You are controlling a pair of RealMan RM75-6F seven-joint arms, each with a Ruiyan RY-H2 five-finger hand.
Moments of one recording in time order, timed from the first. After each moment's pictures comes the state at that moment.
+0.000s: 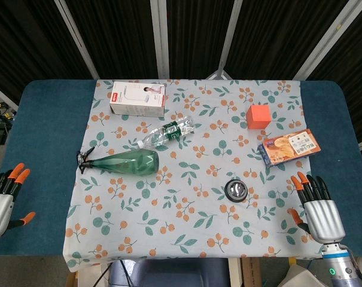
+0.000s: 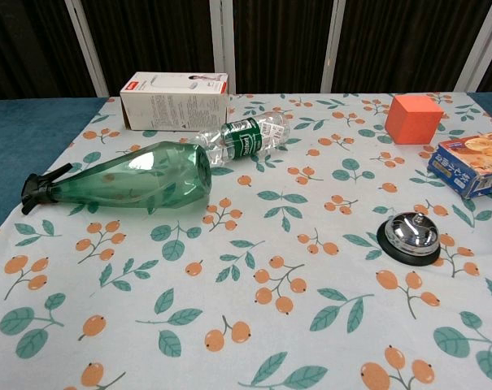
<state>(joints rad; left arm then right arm) -0.09 -1.09 -0.01 -1.68 1.49 1.45 0.12 0.11 -1.20 0.01 -1.63 -1.57 1.47 -0.23</state>
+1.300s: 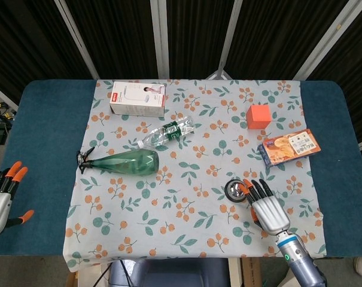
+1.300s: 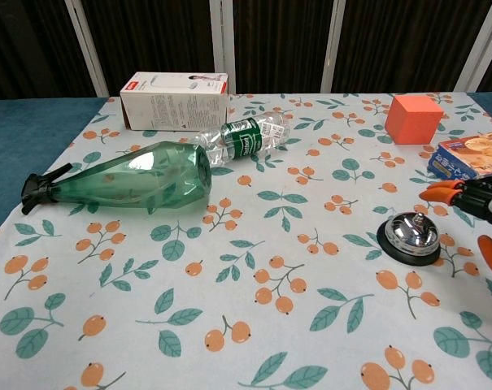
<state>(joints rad) -0.09 -1.09 -0.02 -1.67 1.48 1.45 0.10 0.27 -1.40 0.02 -1.60 -1.53 1.17 -0.38</state>
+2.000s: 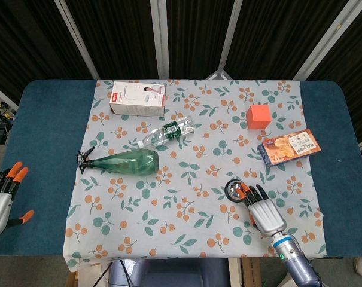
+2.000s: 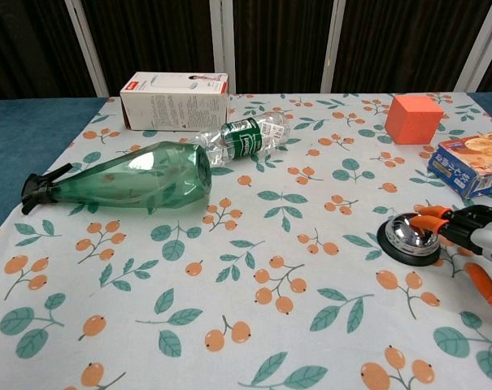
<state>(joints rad) -0.09 -1.10 -0.02 -1.67 1.48 1.45 0.11 0.29 -1.45 -0.02 -1.53 -1.45 1.09 -0.47</state>
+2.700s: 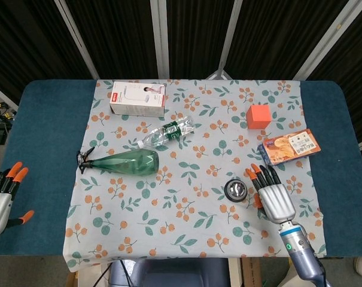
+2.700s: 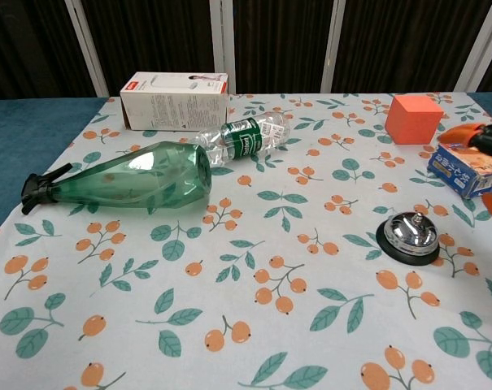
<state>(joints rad) -0.09 -1.10 -0.02 -1.67 1.47 1.45 0.12 0.29 -1.37 0.08 -1.63 -1.48 1.28 -0.37</state>
